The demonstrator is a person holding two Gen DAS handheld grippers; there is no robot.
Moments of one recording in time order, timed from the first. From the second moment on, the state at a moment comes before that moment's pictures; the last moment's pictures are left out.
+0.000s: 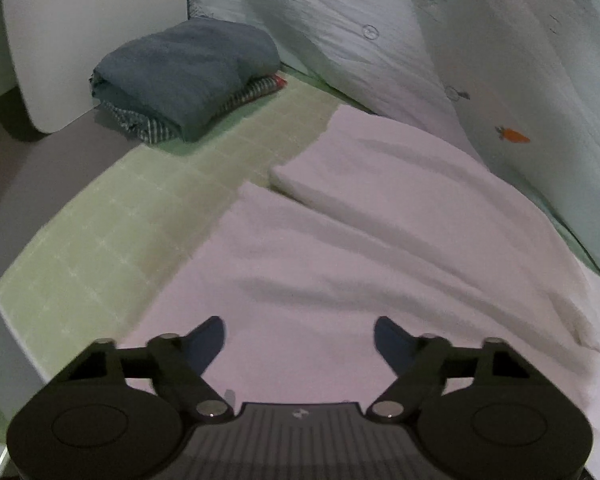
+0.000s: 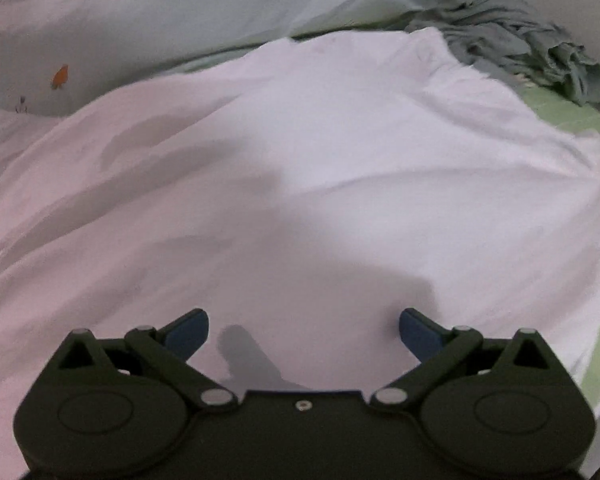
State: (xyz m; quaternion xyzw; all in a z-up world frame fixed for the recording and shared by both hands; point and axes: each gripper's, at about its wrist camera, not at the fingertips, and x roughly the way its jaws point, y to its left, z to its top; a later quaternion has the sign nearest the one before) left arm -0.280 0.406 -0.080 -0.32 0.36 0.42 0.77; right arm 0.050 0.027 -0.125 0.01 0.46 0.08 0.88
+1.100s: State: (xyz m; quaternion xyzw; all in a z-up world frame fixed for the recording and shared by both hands) left arm -0.208 0.562 -0.155 -0.36 0.31 0.42 0.77; right arm 0.051 0.113 -0.147 0.00 0.34 -0.02 0.94
